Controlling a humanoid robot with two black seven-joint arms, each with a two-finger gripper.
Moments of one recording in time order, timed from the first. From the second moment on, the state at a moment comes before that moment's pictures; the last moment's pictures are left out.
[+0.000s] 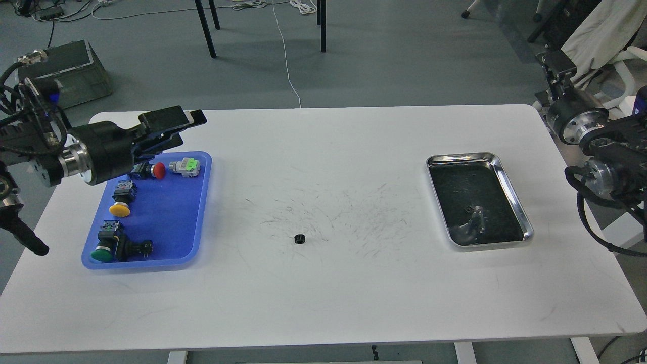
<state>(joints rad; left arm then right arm) -0.86 1.00 -0.39 -1.56 0.88 -0.23 -0.10 1.04 -0.57 -0.03 0.66 -0.09 -0.10 0.37</state>
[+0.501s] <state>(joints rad) -0.81 0.85 -0.31 -1.64 1.34 -0.19 -0.11 1.04 -0.55 -0.02 0.67 -0.07 -0.09 0.31</state>
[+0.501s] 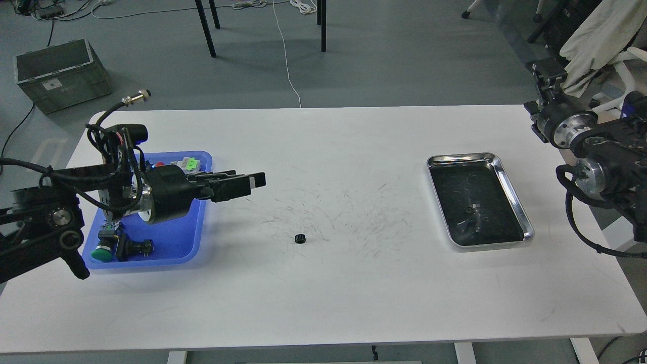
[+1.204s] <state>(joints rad) -0.72 0.59 -0.26 -1.40 1.69 -0.10 -0.11 1.04 -0.56 0.04 0.66 -0.07 -0.11 0.32</state>
